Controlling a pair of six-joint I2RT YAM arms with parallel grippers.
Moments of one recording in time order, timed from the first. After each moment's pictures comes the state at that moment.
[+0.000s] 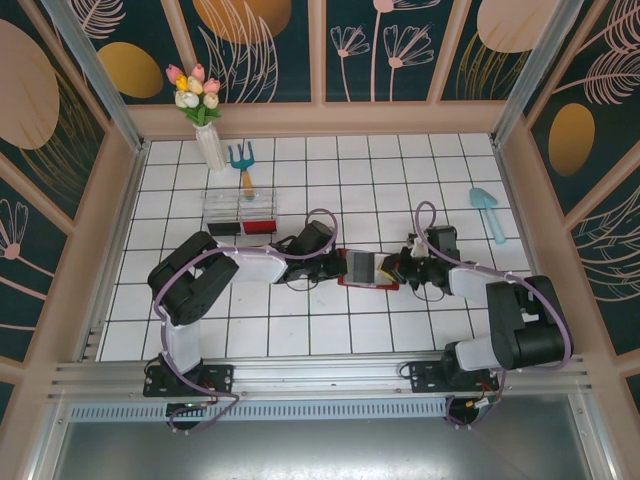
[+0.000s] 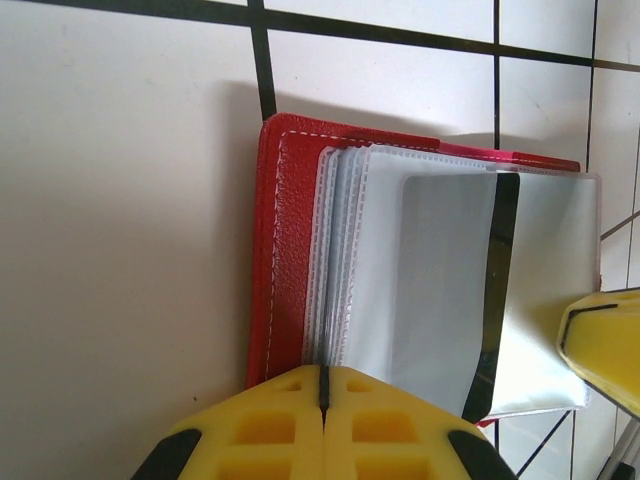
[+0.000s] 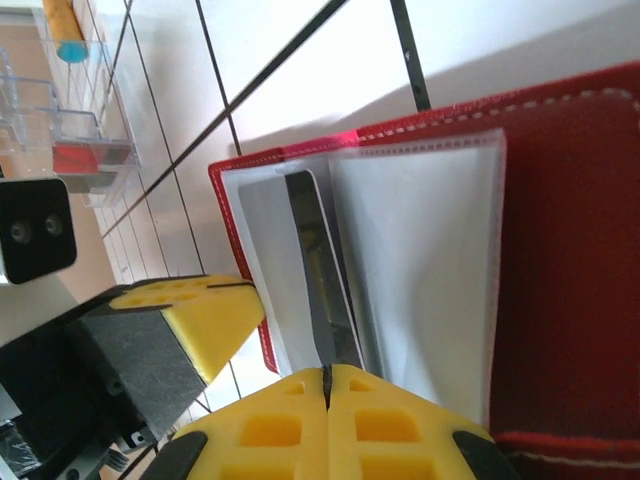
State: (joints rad) left arm -0.83 1.92 0.97 0.10 0.28 -0.96; right arm 0.18 1.40 0.43 0.04 -0.73 0.78
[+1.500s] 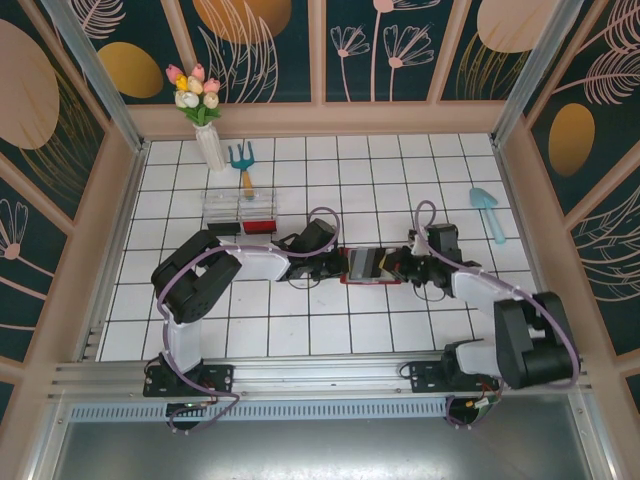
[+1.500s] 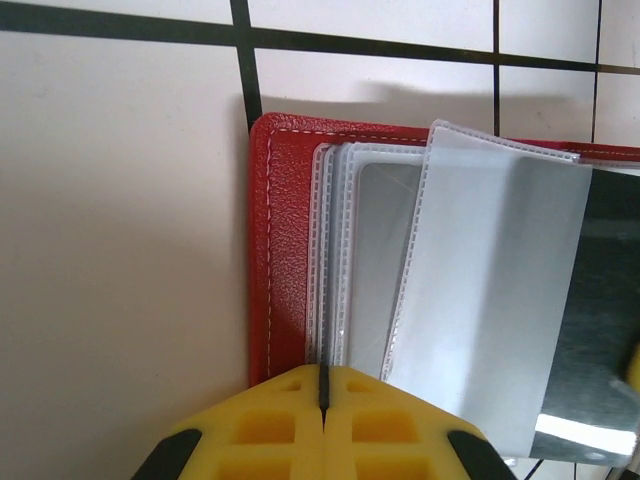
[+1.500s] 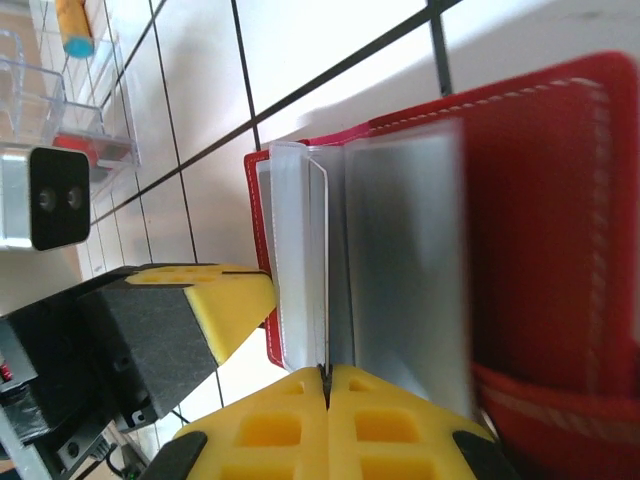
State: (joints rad) left arm -0.83 1.94 1.01 0.08 0.28 -0.95; right arm 0.19 1.27 0.45 -0.06 -0.63 0.70
